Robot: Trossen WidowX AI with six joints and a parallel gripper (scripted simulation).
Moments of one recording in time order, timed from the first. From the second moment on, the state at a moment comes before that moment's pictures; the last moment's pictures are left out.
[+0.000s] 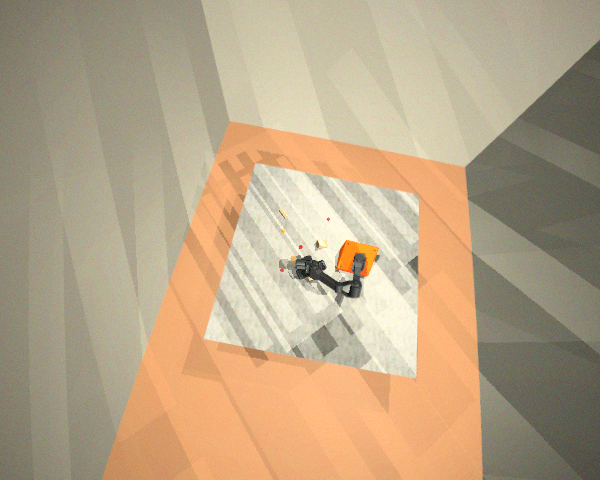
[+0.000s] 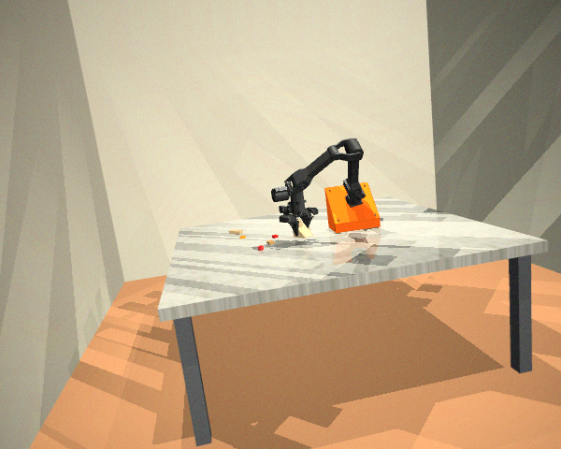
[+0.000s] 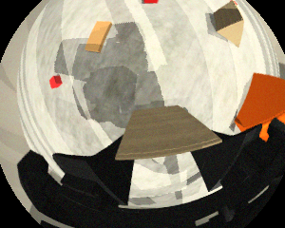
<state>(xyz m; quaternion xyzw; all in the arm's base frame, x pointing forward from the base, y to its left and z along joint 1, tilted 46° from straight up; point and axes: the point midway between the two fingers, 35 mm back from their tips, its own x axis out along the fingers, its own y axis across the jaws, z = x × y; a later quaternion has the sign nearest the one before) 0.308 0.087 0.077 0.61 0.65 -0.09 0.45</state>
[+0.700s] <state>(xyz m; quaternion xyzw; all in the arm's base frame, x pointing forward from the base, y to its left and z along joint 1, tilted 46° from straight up) 0.308 0.087 0.077 0.61 0.65 -0.09 0.45</state>
